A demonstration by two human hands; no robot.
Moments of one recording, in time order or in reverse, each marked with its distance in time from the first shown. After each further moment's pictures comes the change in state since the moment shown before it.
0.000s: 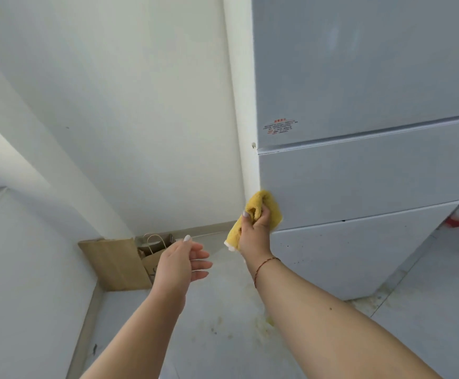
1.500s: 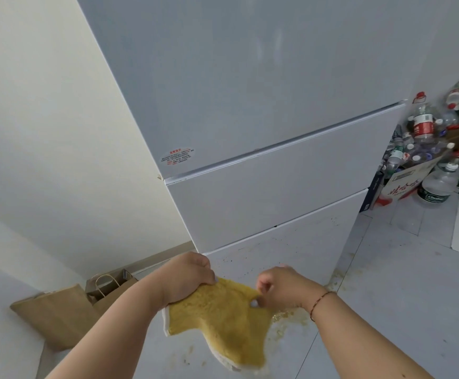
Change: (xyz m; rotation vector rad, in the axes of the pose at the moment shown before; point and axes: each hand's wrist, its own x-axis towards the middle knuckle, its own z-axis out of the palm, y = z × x) left_hand -0.027 0.045 0.121 1.013 -0.696 0.184; right_hand -0.006 -0.011 -0.221 -1.049 -0.658 0.079
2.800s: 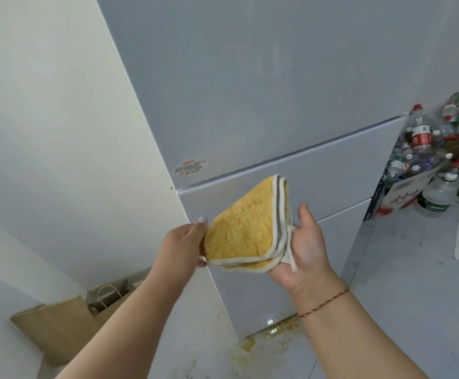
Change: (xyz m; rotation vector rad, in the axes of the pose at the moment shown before) left_hand -0.017 0.030 -0.018 -0.519 0.477 0.156; right_hand -0.037 -0.097 -0.057 2.050 0.192 -0.267
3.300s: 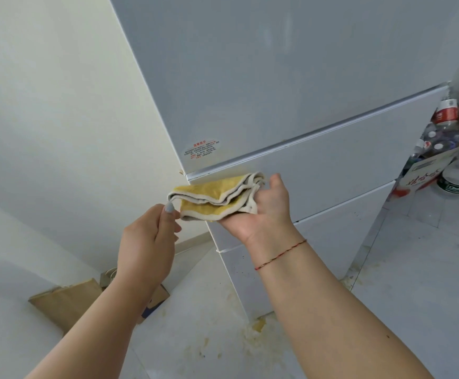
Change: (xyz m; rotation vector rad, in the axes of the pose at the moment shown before) left_hand 0.011 -0.023 -0.052 0.370 0.283 0.305; right_hand 0.069 0.037 0.056 0.250 -0.023 0.180
